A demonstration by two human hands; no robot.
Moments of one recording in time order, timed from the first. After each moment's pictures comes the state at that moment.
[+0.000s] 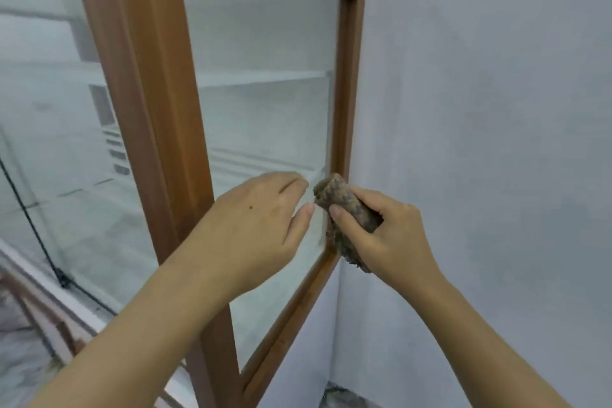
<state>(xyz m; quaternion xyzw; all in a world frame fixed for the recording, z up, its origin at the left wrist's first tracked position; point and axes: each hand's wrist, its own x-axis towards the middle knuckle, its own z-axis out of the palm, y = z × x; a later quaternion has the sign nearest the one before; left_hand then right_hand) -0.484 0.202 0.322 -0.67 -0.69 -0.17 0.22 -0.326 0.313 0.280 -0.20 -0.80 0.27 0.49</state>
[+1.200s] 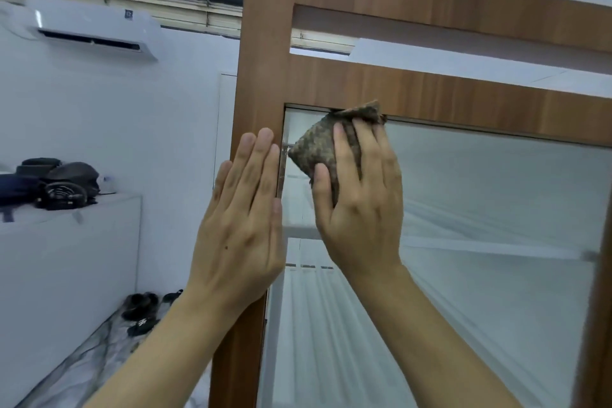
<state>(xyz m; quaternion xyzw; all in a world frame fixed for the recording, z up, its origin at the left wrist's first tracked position) -0.522 0.223 0.414 -0.22 -0.71 -0.14 0.65 -0.539 0.371 0.445 0.17 -0.67 0.09 0.72</state>
